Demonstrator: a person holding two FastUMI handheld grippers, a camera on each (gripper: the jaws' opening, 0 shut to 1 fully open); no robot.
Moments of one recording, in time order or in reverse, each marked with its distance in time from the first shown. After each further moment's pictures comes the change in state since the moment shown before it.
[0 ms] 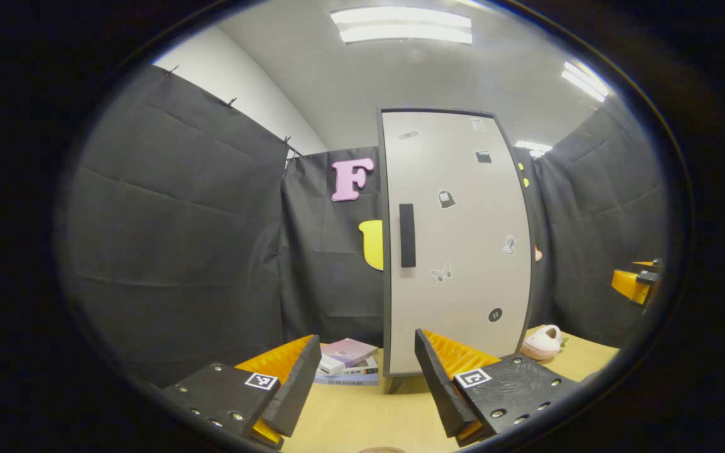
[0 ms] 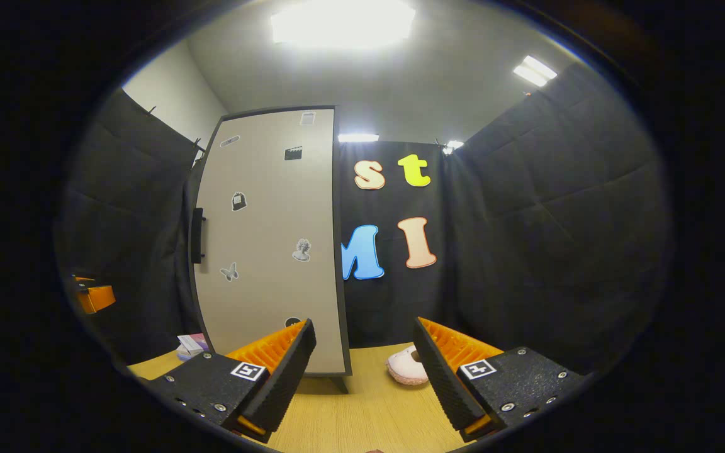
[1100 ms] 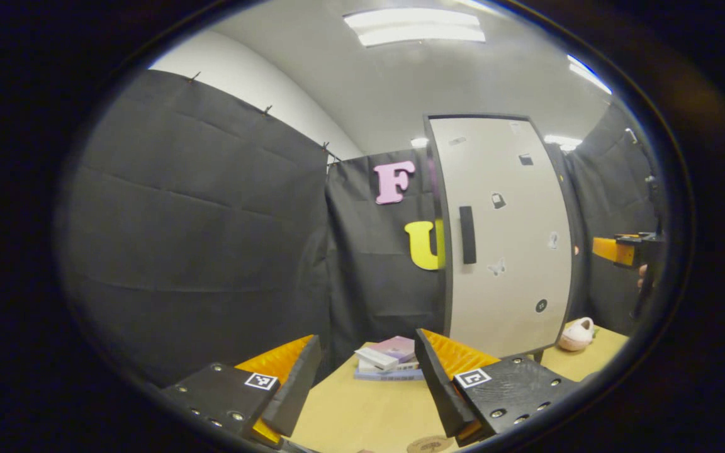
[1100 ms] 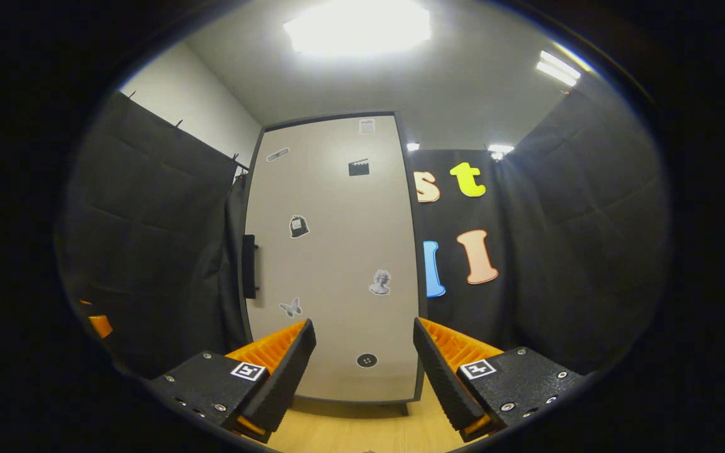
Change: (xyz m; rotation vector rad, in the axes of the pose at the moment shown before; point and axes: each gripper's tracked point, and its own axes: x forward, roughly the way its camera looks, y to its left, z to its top) left arm -0.040 0.082 0.016 0.033 -0.001 0.207; right arm 0.059 0.131 0.050 0.041 -0.069 0.234
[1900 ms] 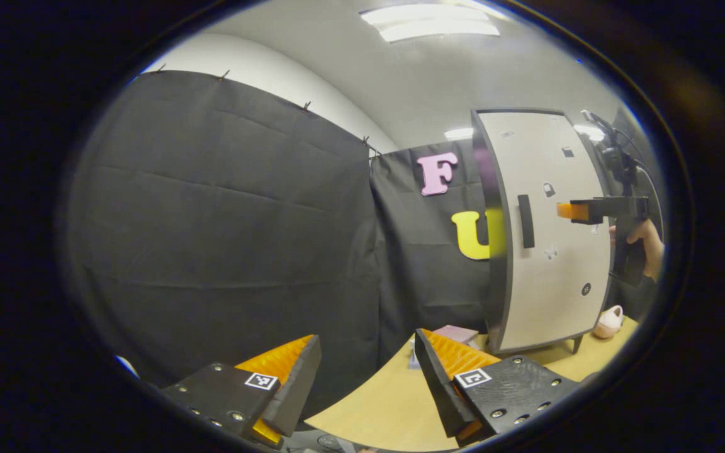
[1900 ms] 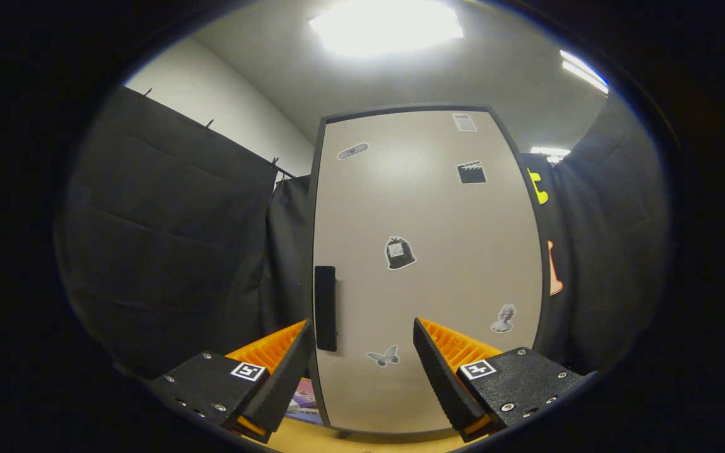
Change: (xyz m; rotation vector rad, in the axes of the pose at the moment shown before) left arm -0.023 0.106 -0.023 0.013 0.038 0.155; right arm 0.103 0.149 0.025 -0.017 -0.007 0.164
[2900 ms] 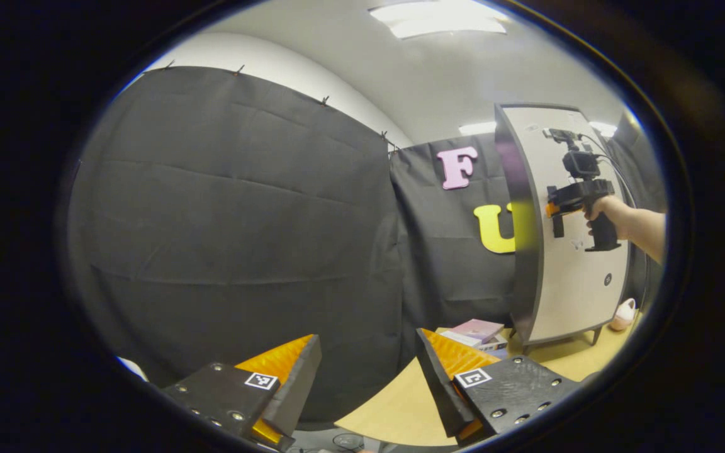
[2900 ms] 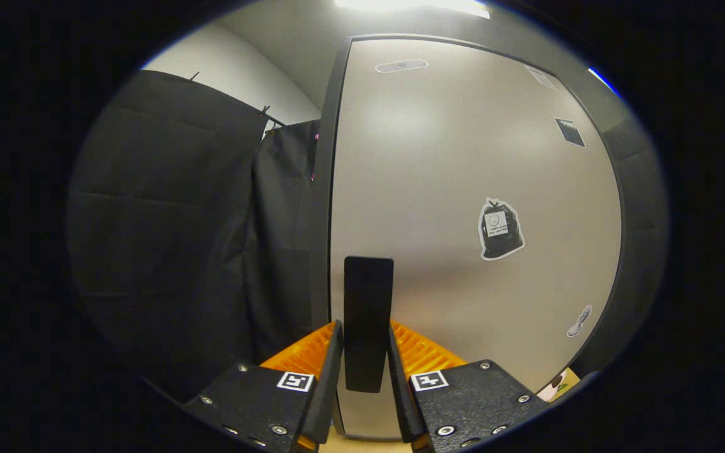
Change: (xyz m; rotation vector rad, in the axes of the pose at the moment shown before) left arm 0.010 0.056 -0.016 0.002 0.013 0.051; right arm 0.120 0.038 -0.040 -0.019 0.268 -0.083
